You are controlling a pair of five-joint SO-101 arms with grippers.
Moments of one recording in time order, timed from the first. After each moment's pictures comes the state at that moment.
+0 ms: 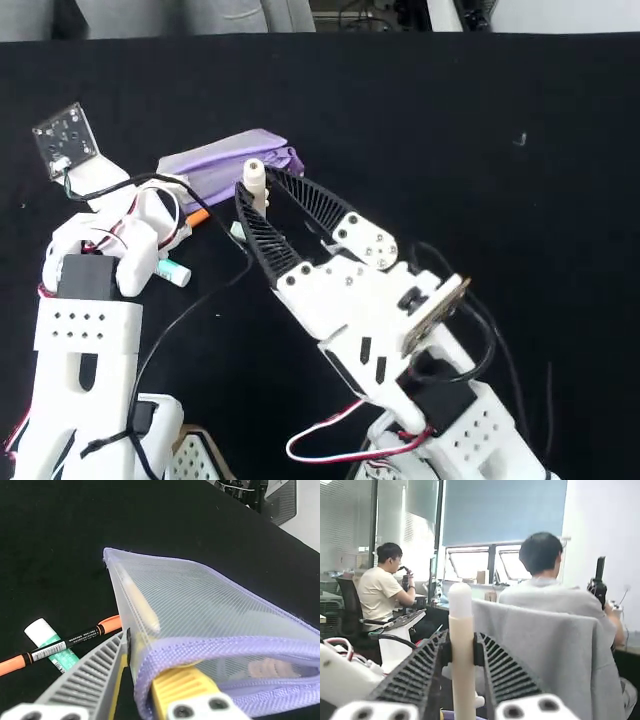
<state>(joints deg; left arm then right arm) -3.1 -48.0 38.5 57.5 28.0 -40.9 -78.7 65.0 3.2 5.4</state>
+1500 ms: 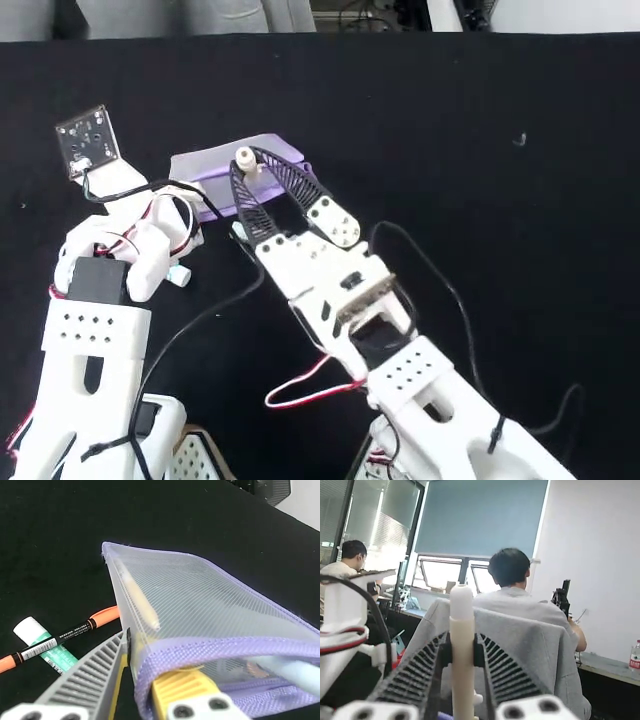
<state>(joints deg) 0.2 -48.7 40.3 57.3 26.0 -36.2 -51.1 78.4 -42.3 12.1</state>
